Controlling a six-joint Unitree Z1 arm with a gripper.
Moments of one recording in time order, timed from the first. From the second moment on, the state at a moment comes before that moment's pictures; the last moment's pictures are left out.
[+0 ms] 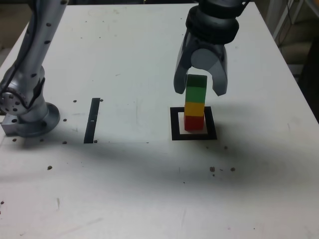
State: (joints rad) arm -0.06 2.14 -1.94 1.60 0.05 0.09
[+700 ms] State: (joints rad) arm -0.06 1.81 -1.67 1.59 0.16 0.04
